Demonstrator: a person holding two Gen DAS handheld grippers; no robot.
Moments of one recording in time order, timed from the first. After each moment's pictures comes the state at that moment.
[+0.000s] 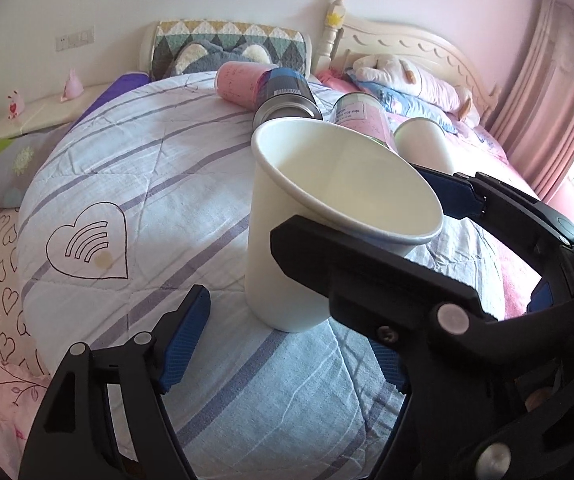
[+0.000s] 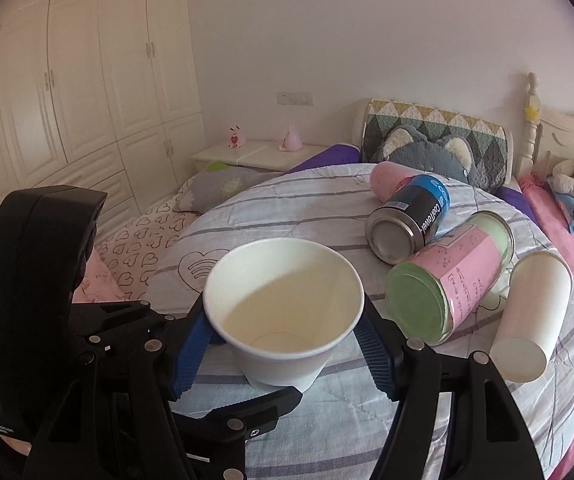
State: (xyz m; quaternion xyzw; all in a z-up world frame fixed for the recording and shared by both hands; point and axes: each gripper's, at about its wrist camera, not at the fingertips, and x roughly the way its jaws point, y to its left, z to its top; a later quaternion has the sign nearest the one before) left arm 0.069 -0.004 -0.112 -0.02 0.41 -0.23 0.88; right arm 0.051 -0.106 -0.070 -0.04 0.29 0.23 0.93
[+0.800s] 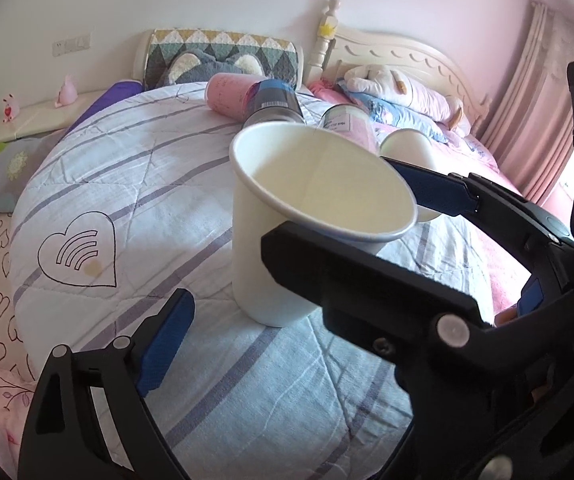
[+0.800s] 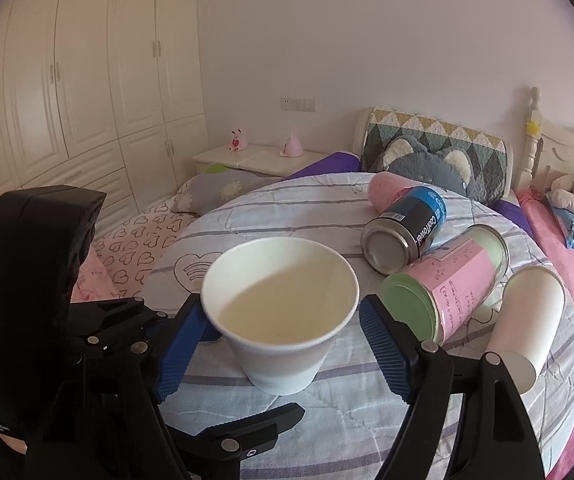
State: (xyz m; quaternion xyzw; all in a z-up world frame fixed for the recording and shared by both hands) left arm 0.062 -0.009 -0.105 -0.03 0.39 -0.24 0.89; right arm 0.050 -0.109 -0.066 -0.05 0.27 0.23 0.93
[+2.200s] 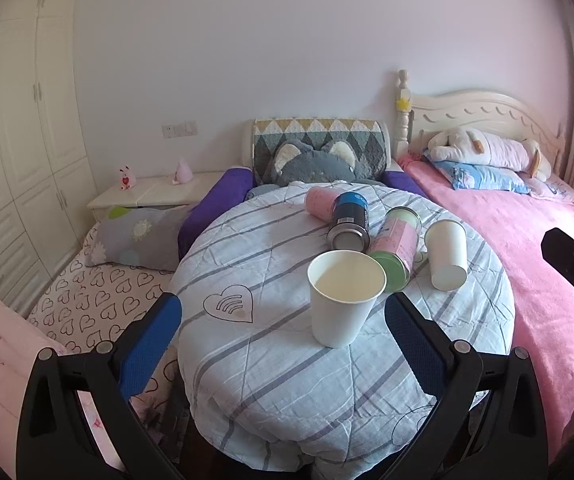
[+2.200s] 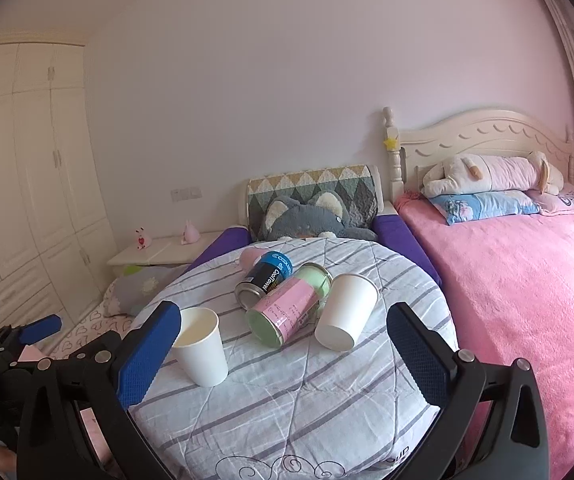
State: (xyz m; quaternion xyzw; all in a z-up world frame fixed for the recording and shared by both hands) left arm -0.039 -0.004 0.003 0.03 0.26 -0.03 0.96; right arm -0.064 -0.208 0.010 0.08 0.17 0.03 0.98
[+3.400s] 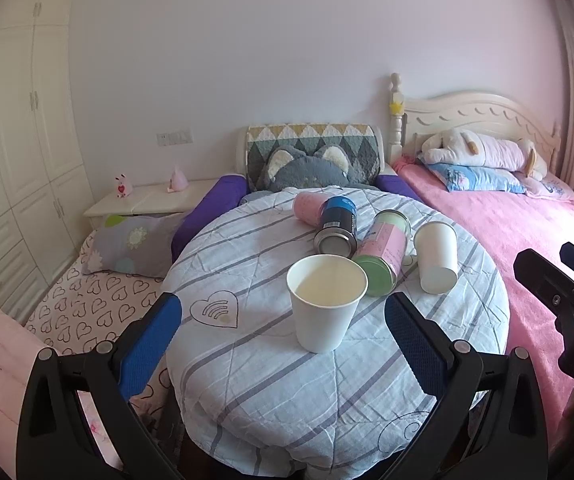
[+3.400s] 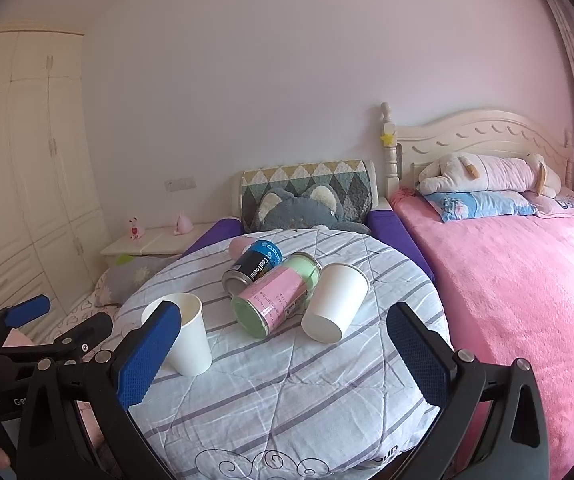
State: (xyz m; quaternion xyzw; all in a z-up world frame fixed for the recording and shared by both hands) left arm -0.037 -0.024 0.002 0.04 0.25 -0.03 0.97; right arm -0.062 -0.213 0.001 0.06 0.18 0.02 0.98
